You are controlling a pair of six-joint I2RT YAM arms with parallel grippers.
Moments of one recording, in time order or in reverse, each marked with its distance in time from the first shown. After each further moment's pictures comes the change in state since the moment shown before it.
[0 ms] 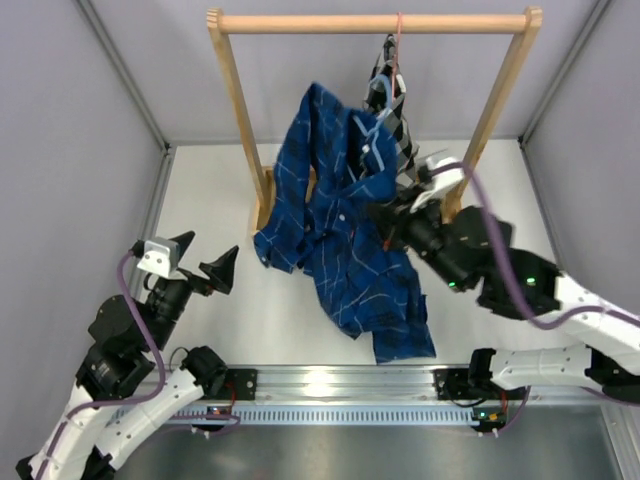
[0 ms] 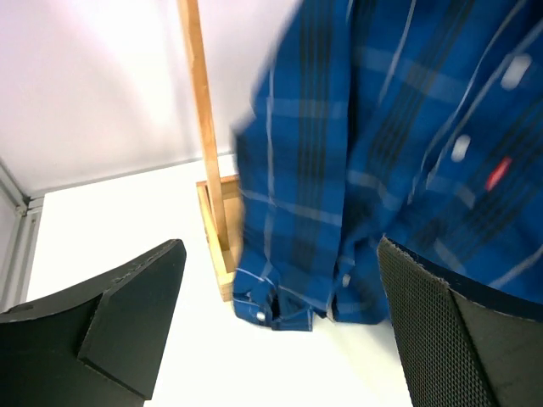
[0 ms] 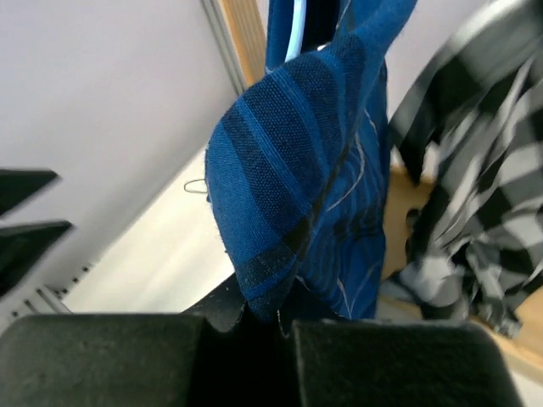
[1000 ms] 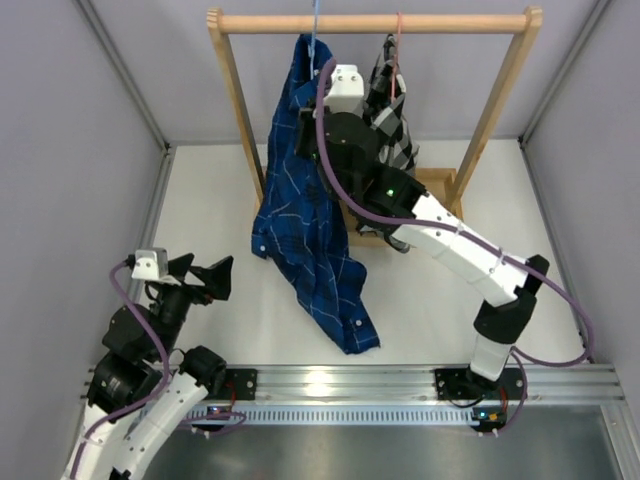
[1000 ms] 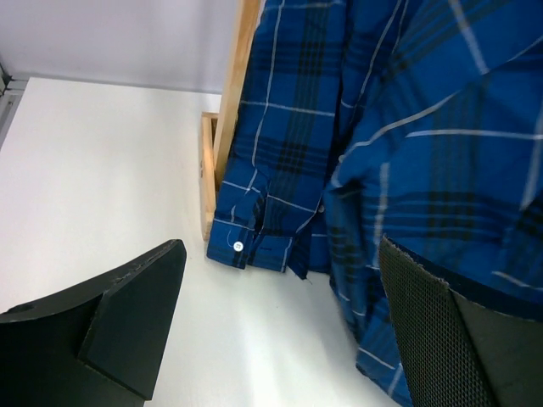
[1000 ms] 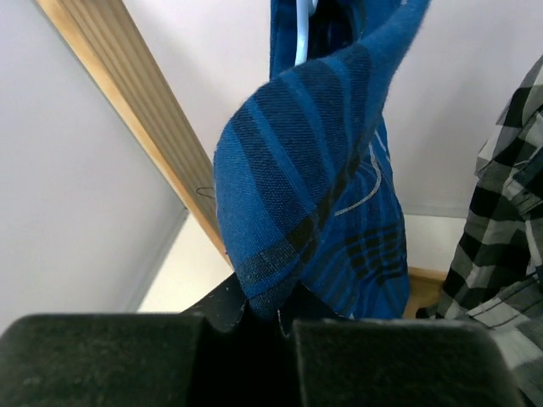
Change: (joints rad) left arm 0.201 -0.111 -0.104 -0.124 0.051 -0.285; right arm -0.184 0.731 0.646 0.149 0.133 0.006
